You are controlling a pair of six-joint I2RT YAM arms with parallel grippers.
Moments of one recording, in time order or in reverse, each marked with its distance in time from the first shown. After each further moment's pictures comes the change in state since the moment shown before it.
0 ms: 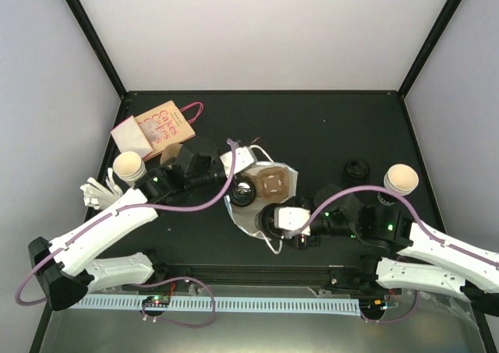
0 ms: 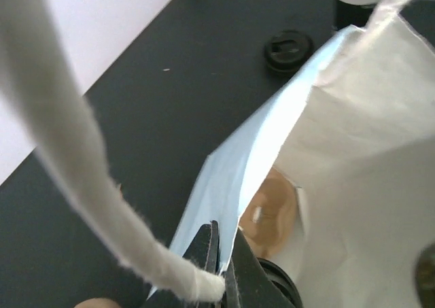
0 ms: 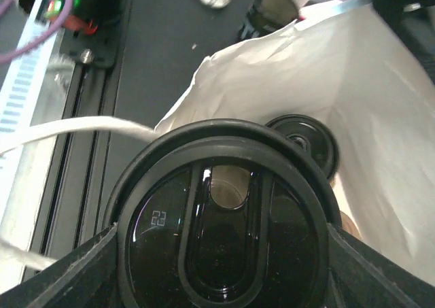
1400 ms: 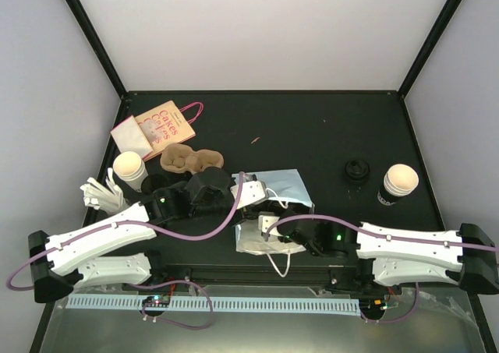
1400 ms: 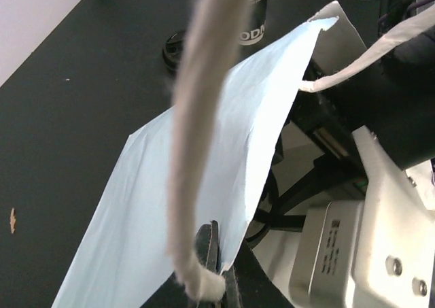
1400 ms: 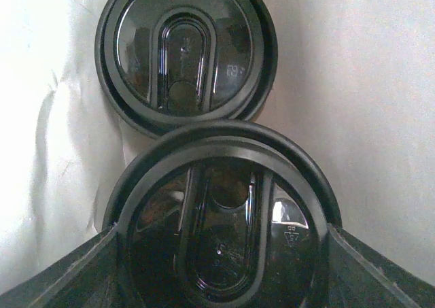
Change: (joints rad) left arm -0.296 -0.077 -0.120 0.014 -0.029 -0.090; right arm 0.180 0.207 -0.284 0.299 0.703 -0.159
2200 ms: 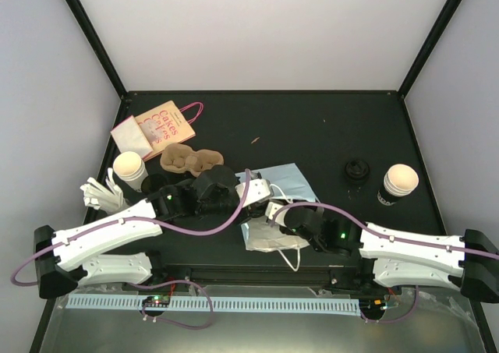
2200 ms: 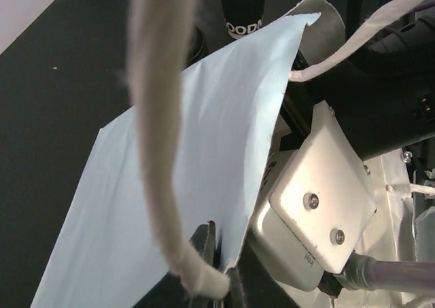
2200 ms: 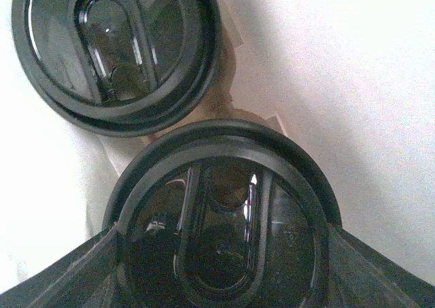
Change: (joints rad) left arm -0.015 0.056 0.030 -0.003 0.005 -0.049; right arm -0.090 -0.032 -0.064 0.084 0.019 0.151
